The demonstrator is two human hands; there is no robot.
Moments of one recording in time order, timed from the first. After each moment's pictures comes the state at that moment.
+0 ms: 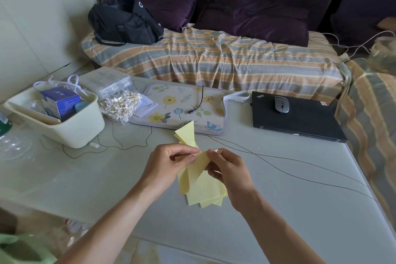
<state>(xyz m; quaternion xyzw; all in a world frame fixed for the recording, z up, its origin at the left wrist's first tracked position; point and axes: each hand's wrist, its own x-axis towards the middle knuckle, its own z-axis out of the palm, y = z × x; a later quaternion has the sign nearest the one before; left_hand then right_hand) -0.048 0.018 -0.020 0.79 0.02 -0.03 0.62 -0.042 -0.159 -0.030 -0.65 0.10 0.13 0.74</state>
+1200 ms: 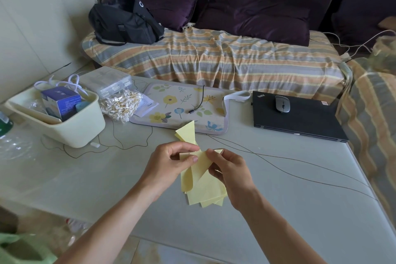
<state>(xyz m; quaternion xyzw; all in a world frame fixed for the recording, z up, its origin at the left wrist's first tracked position) -0.049 0.019 -0.018 0.79 0.03 -0.03 0.61 -0.036 -0.158 -0.041 -0.62 0.12 0.13 0.76</state>
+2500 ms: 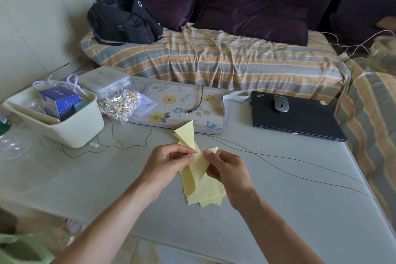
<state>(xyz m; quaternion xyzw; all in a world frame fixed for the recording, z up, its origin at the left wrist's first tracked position) -0.049 0.018 -0.016 0.76 0.10 -0.07 0.64 -0.040 -0.158 -0.037 -0.65 0.10 0.13 0.74</state>
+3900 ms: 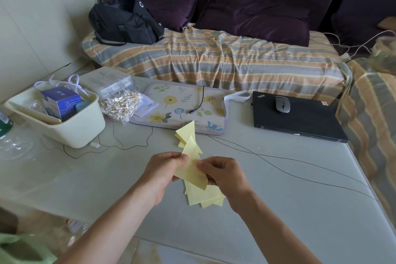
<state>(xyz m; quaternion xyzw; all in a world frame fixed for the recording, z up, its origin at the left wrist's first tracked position) -0.046 0.016 -0.024 0.67 0.26 -0.10 0.69 -0.043 -0.153 -0.037 -0.69 0.08 0.19 0.70</state>
